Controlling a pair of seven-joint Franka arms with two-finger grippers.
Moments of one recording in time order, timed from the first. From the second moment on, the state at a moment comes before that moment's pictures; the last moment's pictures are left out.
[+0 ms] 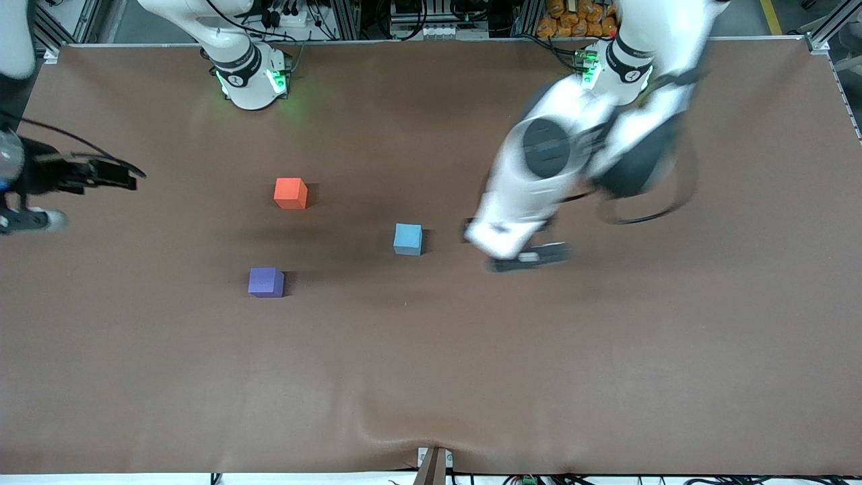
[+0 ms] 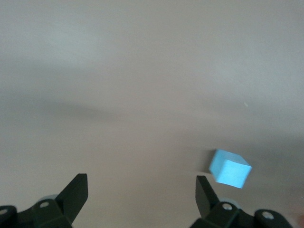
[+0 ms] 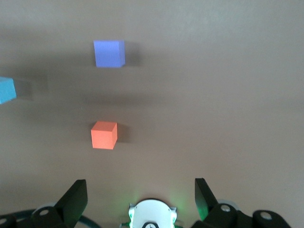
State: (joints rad) left arm -0.43 0.46 -0.13 -1.23 0.01 1.64 -0.76; right arm -0.01 0.17 -0.04 -1.48 0.05 1.34 -0.09
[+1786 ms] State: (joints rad) left arm 0.08 -0.13 -0.21 -1.72 0.02 1.58 -0.15; right arm 0.63 0.59 0.04 -1.75 0.18 2.34 0.64
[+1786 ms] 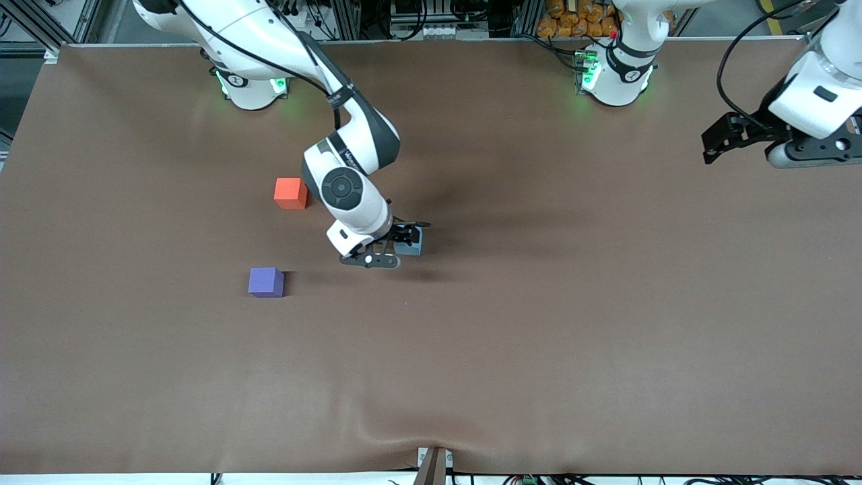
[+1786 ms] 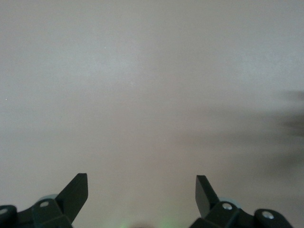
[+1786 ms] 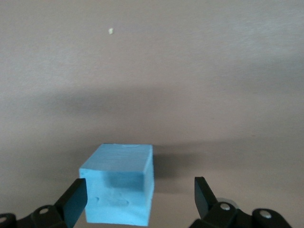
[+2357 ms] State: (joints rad) left arm 0.08 -0.13 -0.21 -1.72 0.02 1.58 -0.15; right arm 0.69 0.63 0.04 -1.75 0.18 2.38 0.66
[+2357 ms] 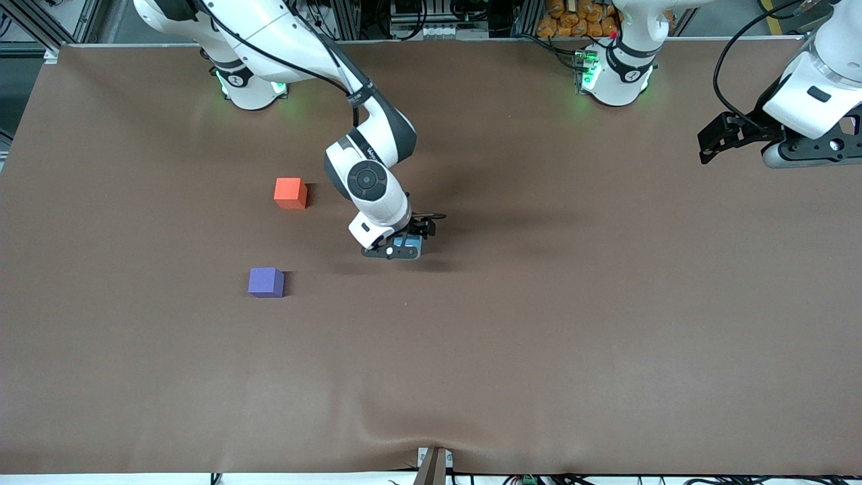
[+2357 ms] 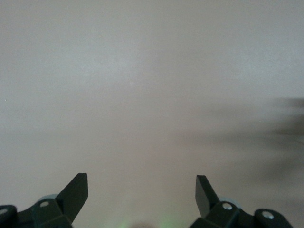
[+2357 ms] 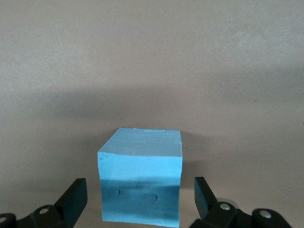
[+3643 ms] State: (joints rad) left arm 0.08 -0.13 -0.21 -1.72 0.02 1.59 -0.14; right arm 0.29 0.17 0.00 -2.13 0.13 2.11 0.24
